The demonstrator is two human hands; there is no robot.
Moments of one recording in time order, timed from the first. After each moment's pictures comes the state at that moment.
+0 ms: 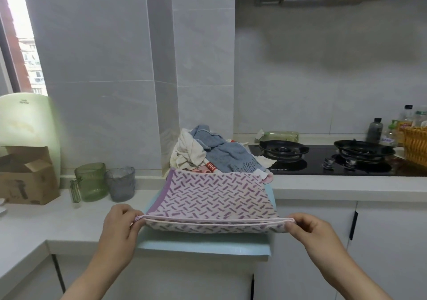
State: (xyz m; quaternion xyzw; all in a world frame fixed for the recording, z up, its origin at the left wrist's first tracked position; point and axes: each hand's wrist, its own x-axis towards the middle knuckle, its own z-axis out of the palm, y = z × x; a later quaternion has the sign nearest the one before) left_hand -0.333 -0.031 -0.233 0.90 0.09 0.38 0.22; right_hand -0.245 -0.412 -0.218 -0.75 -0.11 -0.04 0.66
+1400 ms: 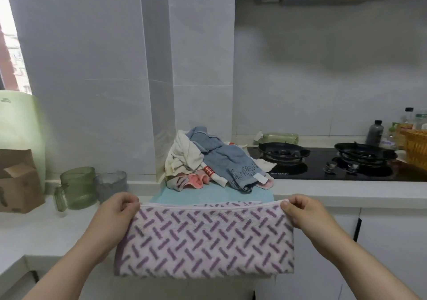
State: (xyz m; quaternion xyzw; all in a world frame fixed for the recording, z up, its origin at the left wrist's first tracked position) left_hand -0.296 -0.024 -0.188 0.83 0.19 0.28 0.45; right_hand -0.175 -0.400 -0.196 -0.79 -0.09 -0.01 0.61
